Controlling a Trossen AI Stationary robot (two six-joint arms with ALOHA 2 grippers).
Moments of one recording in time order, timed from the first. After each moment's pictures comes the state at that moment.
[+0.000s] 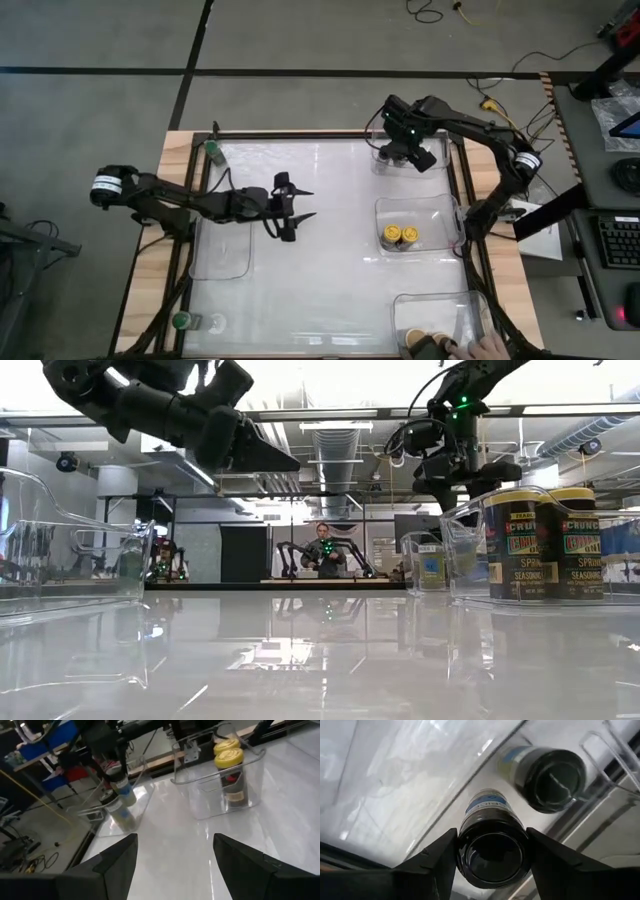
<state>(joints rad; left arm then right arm) -0.01 1.37 0.59 0.52 -0.25 0.33 -0.74 1.65 1.37 -1.19 0.04 -1.33</state>
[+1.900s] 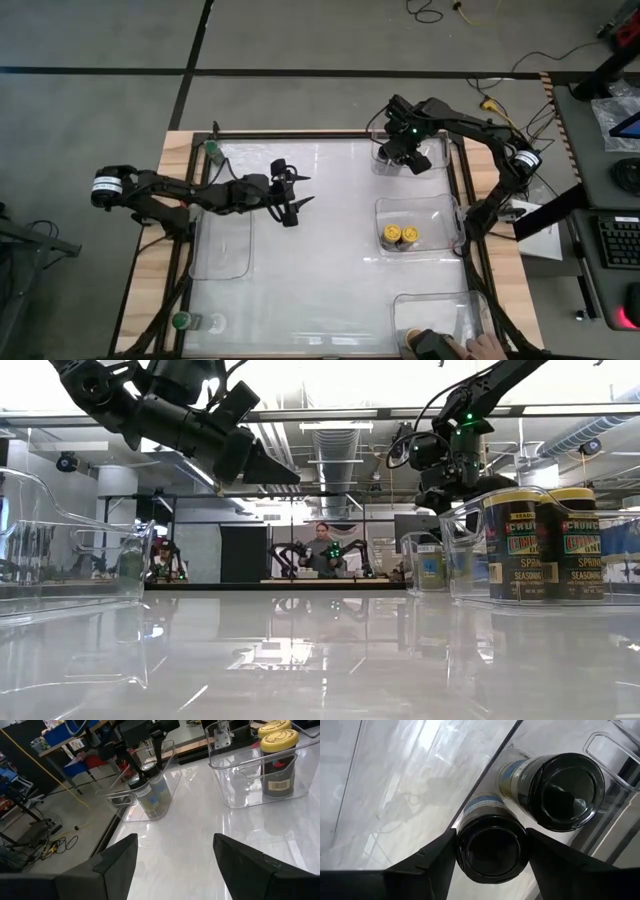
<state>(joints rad) 0.11 1.37 0.59 0.50 -0.25 0.34 -0.81 1.67 1.29 -1.06 -0.11 -1.27</state>
